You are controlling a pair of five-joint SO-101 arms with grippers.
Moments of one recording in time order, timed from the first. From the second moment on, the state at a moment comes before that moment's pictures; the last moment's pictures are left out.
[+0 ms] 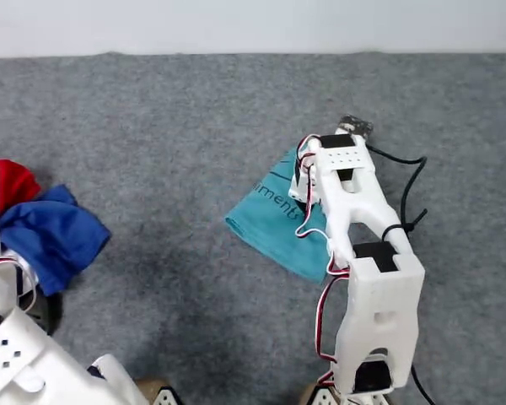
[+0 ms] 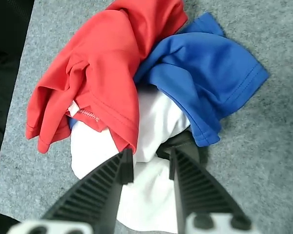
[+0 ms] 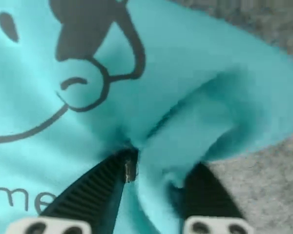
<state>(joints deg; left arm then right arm) -50.4 -50.6 26.5 90.1 -32.1 -9.9 34.8 -9.3 72.1 -36.1</state>
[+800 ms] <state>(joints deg) -50.4 -50.6 26.5 90.1 -32.1 29.1 22.8 -8.0 73.4 28.3</state>
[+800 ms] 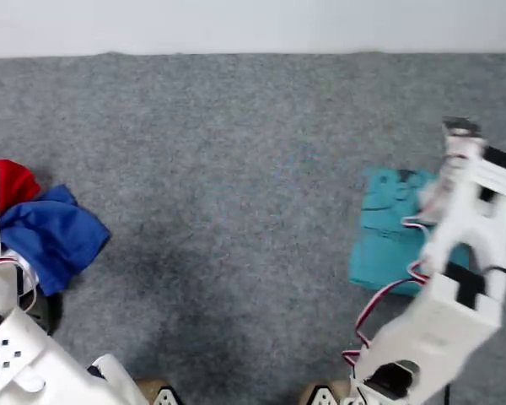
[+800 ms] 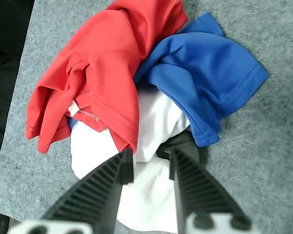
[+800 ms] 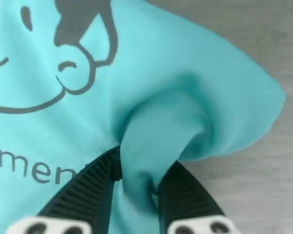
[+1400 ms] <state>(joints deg) -50.4 -50.6 26.5 90.1 -32.1 40.0 26.6 -7.9 56.6 36.9</state>
